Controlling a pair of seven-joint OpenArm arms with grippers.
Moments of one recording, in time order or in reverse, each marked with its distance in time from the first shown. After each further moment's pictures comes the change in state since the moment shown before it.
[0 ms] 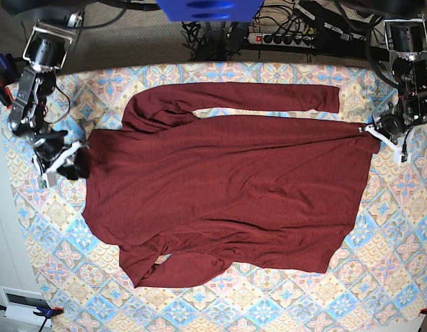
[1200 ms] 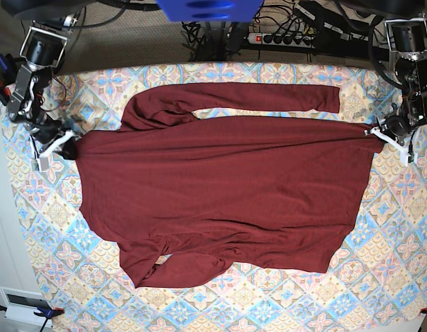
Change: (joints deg) left arm 0.0 0.0 -2.3 0.0 0.0 0.0 -0.2; right arm -1.7 1.8 3.1 -11.2 -0.6 -0.3 1.3
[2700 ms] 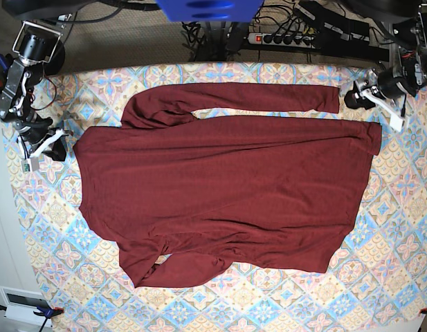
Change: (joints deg) left arm 21.1 5.4 -11.2 21.9 -22.0 0.7 12.2; right arm -1.6 2.1 1.1 5.5 0.0 0.1 -0.2
